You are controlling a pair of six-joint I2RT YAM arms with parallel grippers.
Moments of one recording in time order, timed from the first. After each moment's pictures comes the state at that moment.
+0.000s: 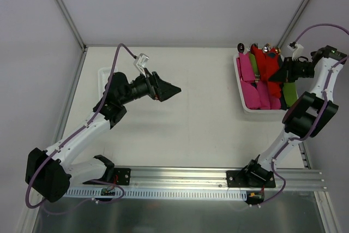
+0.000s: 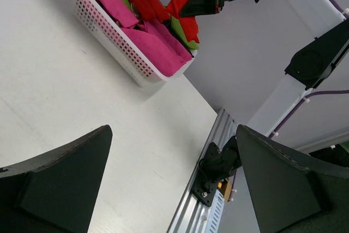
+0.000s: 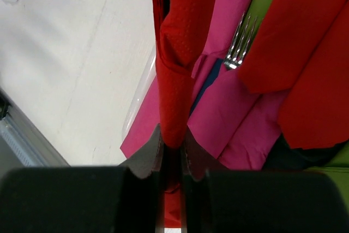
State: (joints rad) left arm -0.53 1.10 0.84 0.29 0.54 -0.72; right arm -0.53 1.96 1.96 -1.41 -0.92 -0.80
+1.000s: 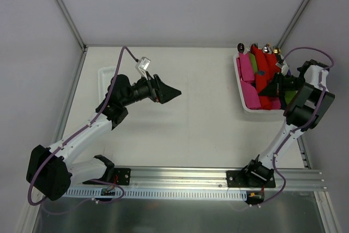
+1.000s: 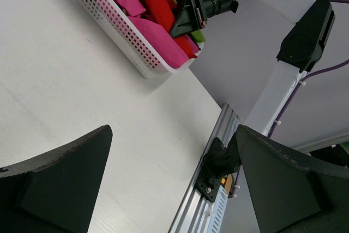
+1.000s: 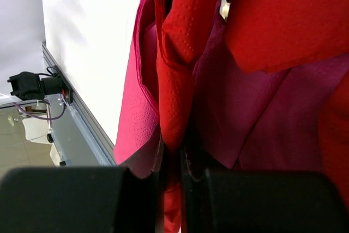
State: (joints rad) left arm -0.53 1.13 0.79 0.32 0.54 -0.72; right arm -0.53 2.15 1.80 -1.48 -0.95 -0.79
